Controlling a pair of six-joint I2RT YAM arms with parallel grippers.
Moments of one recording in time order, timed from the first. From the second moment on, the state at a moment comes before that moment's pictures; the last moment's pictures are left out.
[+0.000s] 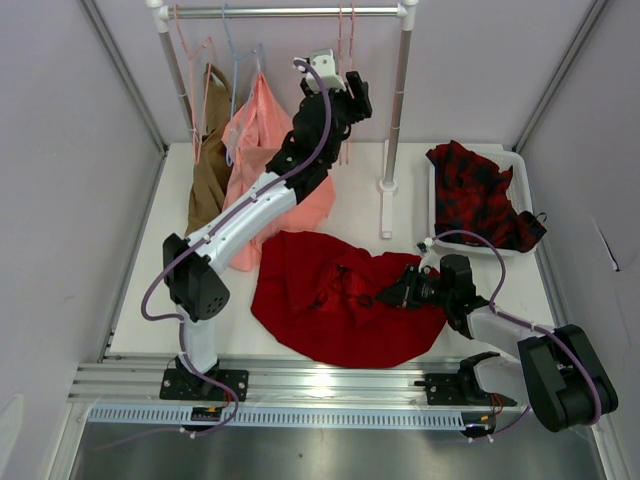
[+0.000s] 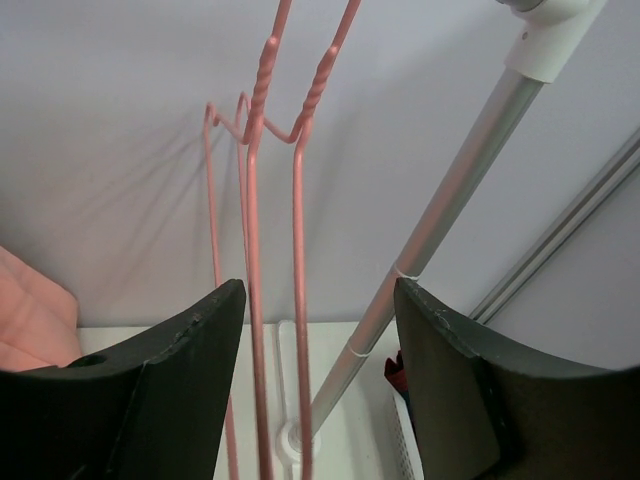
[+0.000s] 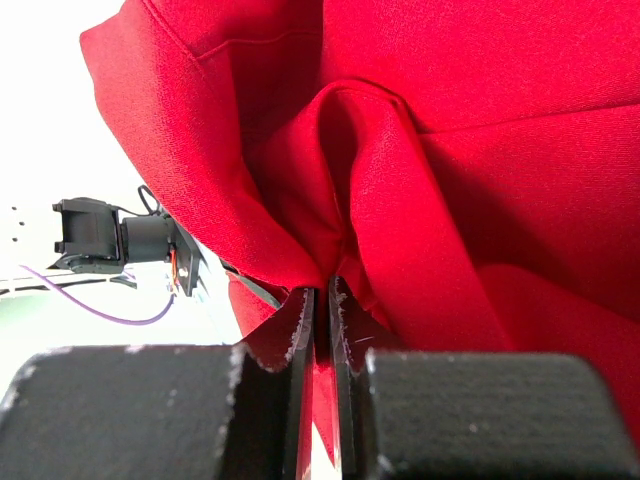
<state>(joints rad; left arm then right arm) -0.72 1.92 2.00 0.11 -0.50 -0.25 0.32 1.17 0.25 0.40 -0.72 0.70</state>
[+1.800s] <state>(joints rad) -0.52 2.06 2.14 0.17 -0.19 -0.26 0.36 1.22 0.25 0.43 -0.71 0.70</state>
